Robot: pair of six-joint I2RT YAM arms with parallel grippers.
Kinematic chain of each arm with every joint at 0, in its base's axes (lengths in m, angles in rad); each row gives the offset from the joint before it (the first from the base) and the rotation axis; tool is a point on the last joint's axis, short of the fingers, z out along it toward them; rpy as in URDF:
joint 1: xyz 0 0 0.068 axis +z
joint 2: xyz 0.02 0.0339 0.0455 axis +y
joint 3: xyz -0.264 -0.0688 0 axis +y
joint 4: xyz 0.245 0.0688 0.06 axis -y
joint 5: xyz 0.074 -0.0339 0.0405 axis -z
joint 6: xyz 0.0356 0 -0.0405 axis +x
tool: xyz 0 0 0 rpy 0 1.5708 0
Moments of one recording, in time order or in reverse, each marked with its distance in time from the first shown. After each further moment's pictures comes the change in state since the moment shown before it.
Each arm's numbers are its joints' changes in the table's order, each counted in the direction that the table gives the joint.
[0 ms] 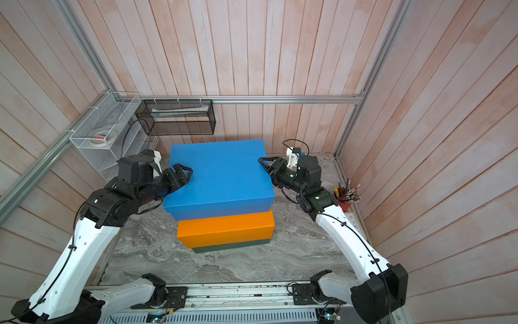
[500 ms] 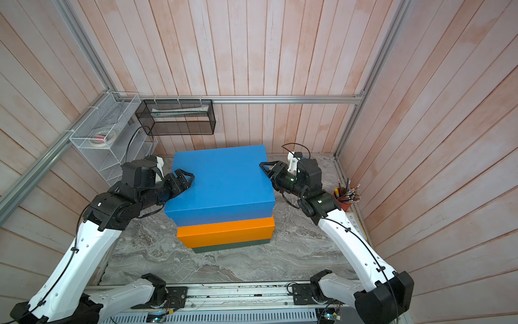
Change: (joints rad) left arm -0.004 -0.029 0.071 0.006 0.031 -0.032; right arm 0.027 -0.053 0.000 -0.119 0.068 -0.004
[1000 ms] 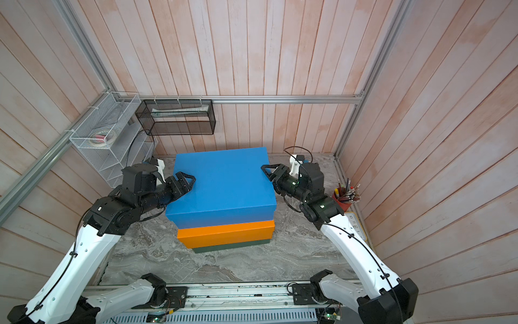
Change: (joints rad) left arm -0.035 -0.032 0.042 0.021 -0.023 -0.016; right arm 0.006 -0.052 0.053 0.006 0.019 0.006
